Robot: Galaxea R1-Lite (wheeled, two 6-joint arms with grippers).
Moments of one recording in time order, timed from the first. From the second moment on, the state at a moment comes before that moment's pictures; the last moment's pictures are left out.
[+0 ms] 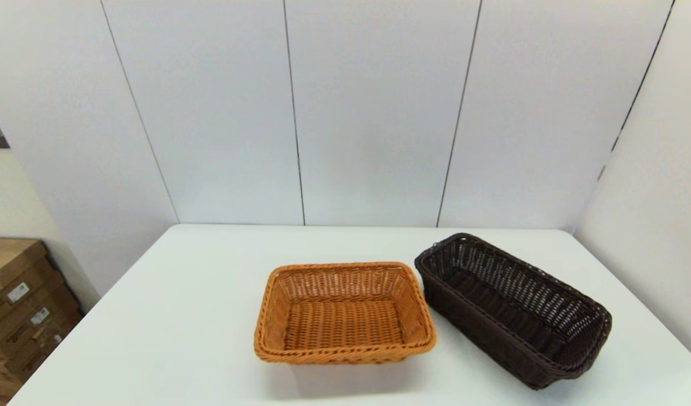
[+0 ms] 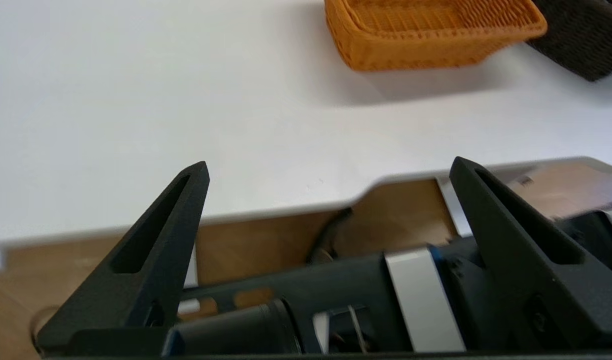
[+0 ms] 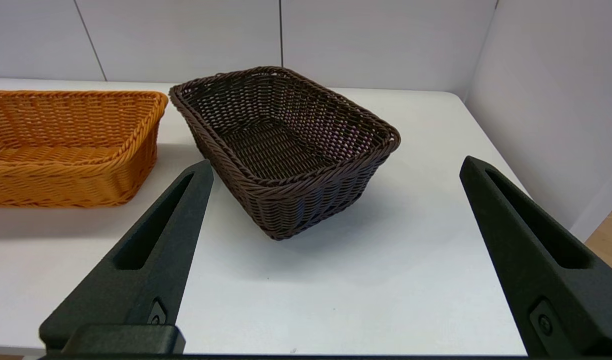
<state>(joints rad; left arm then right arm) 0.02 0.15 -0.46 0.71 -0.30 -0.09 0.00 0.00 0.00 0.00 0.01 -0.01</state>
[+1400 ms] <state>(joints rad) 0.01 0.00 -0.03 0.08 -0.03 0.09 0.00 0.00 0.00 0.00 0.01 -0.01</state>
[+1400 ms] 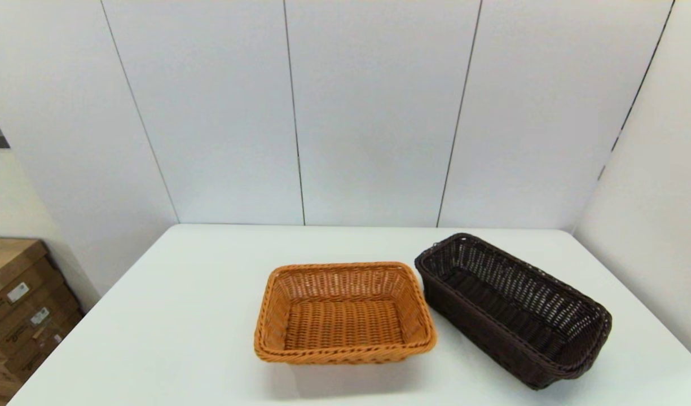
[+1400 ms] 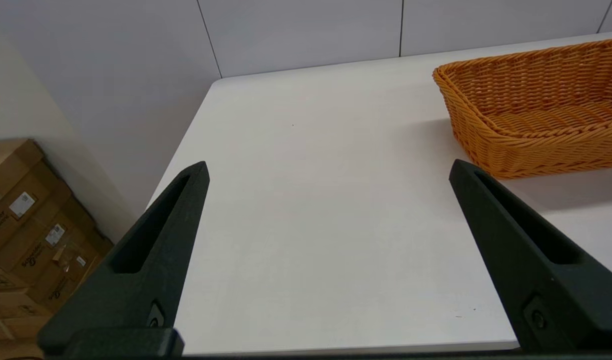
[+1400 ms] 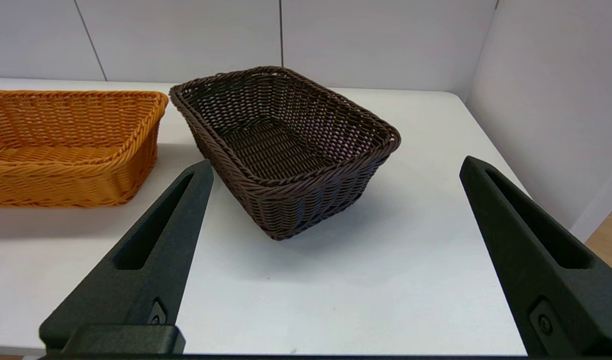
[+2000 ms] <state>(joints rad) 0.01 0.00 -0.03 0.08 -0.03 0.09 0.00 0.00 0.00 0.00 0.01 -0.01</state>
